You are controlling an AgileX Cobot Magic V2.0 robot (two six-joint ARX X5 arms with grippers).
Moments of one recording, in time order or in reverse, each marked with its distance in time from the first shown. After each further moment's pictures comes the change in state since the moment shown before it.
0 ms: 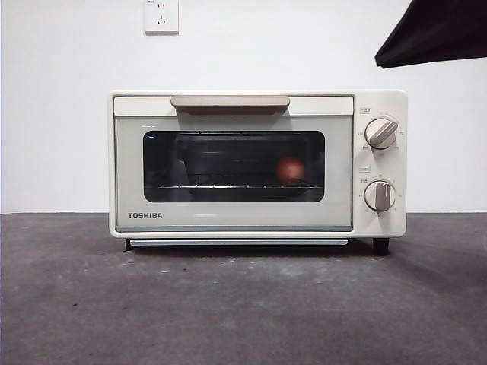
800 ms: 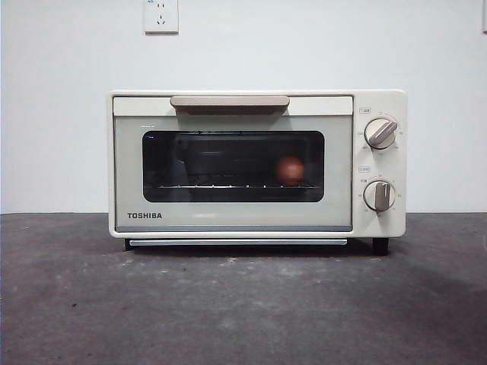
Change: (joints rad) left arm 0.000 0.000 0.000 0.000 0.000 0.000; right arm -0.613 -0.606 -0.473 0.063 -0.039 -0.148
